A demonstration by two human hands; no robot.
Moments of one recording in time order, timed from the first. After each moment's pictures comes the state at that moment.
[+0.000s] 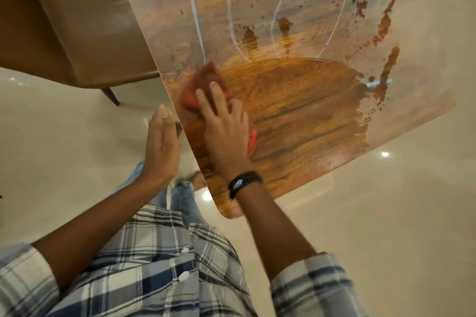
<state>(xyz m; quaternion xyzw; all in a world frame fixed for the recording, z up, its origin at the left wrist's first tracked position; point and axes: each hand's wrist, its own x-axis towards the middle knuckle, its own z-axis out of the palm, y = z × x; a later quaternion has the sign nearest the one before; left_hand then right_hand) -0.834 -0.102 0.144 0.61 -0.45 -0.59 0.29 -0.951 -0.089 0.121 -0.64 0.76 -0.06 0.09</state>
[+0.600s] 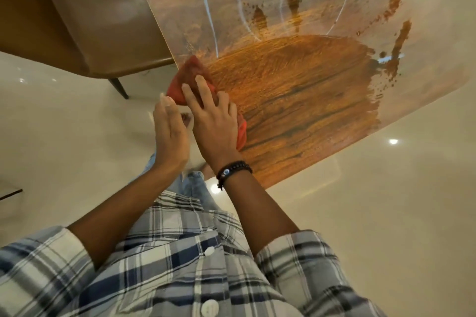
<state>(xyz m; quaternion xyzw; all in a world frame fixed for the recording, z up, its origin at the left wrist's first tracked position) -0.816 -0.089 0.138 0.63 -0.42 -0.58 0.31 -0.899 -0.076 0.117 -0.64 0.76 -0.05 0.07</state>
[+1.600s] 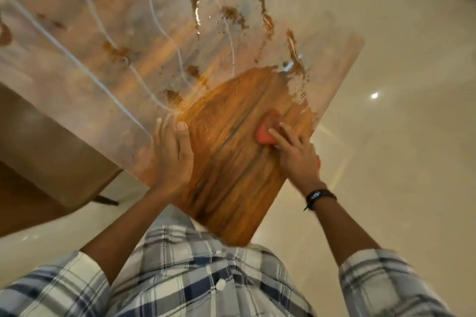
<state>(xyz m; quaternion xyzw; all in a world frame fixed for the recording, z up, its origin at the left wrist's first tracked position) -0.914 -0.159 0.150 0.45 -0.74 -0.48 0.15 -1.108 0.048 0.117 -0.41 0.91 -0.05 0.05</state>
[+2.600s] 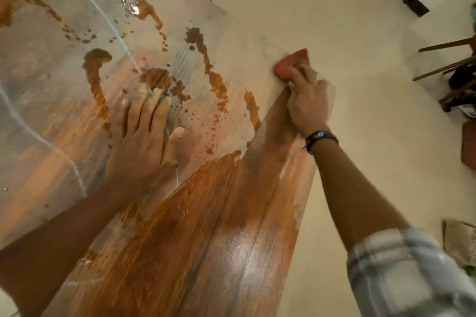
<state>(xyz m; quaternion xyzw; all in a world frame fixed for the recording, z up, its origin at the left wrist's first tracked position) -1.179 -0.322 0.065 0.16 -0.97 -0.16 0.09 -1.426 -0.091 0.116 -0.23 0.97 -0.05 -0.05</state>
